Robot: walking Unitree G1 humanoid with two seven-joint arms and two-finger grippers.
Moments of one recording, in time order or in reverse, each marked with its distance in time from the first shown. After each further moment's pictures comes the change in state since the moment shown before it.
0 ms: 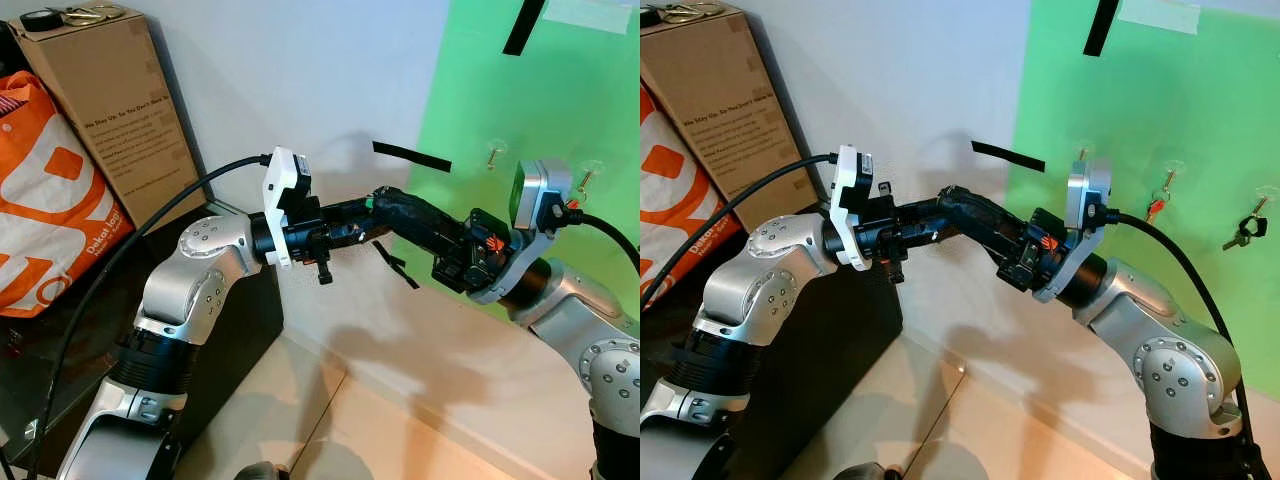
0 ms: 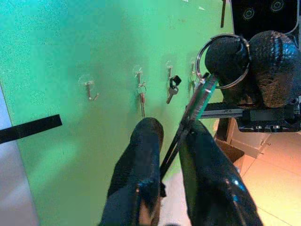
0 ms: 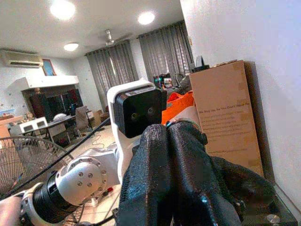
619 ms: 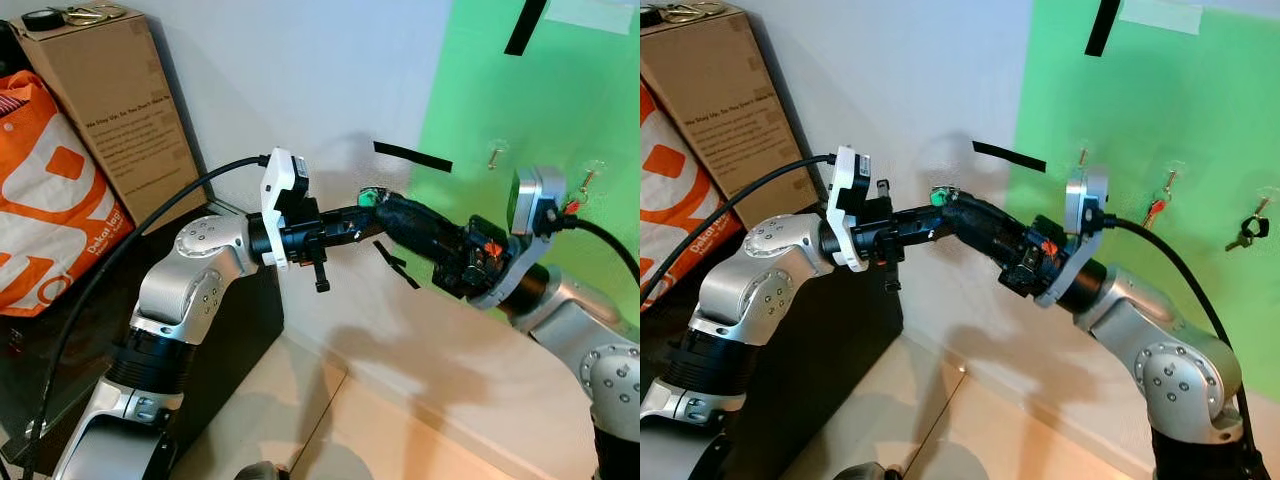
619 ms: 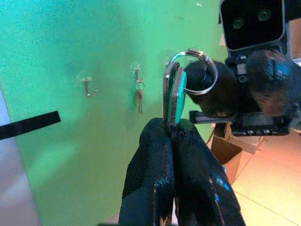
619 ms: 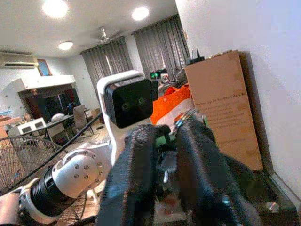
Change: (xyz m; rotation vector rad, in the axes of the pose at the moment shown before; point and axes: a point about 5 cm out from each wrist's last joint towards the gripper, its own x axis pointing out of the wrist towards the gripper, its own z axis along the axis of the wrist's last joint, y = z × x) left arm -0.004 0.000 0.000 0.001 0.016 -0.010; right arm -0.005 -0.002 -0.007 0.034 0.019 -0.033
